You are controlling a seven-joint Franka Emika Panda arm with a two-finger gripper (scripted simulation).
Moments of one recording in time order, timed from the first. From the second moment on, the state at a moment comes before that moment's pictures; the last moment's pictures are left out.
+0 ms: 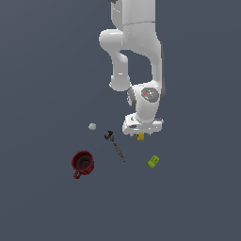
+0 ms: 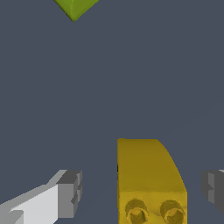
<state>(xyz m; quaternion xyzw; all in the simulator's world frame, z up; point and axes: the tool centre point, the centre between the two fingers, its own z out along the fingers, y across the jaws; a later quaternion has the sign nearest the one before) -0.062 0.112 0.024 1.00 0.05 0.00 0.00</state>
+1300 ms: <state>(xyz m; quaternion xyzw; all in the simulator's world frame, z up) -0.050 0.082 0.061 1.00 0.05 0.00 0.00</state>
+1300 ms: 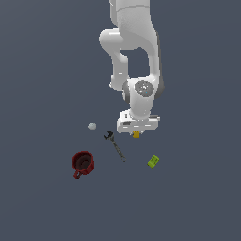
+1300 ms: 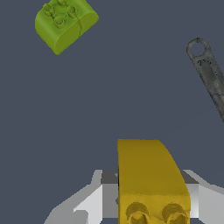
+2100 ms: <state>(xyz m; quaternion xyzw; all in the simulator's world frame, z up) -0.008 -0.022 0.198 1.00 0.05 0.00 0.00</state>
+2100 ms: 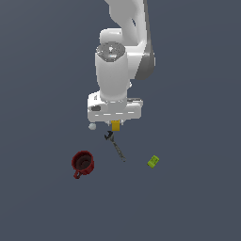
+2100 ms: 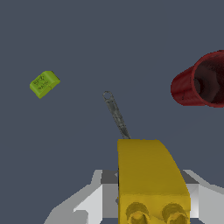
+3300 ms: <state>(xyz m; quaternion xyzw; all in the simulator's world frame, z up) 0.056 -0.163 0.383 1.00 0.05 0.00 0.00</state>
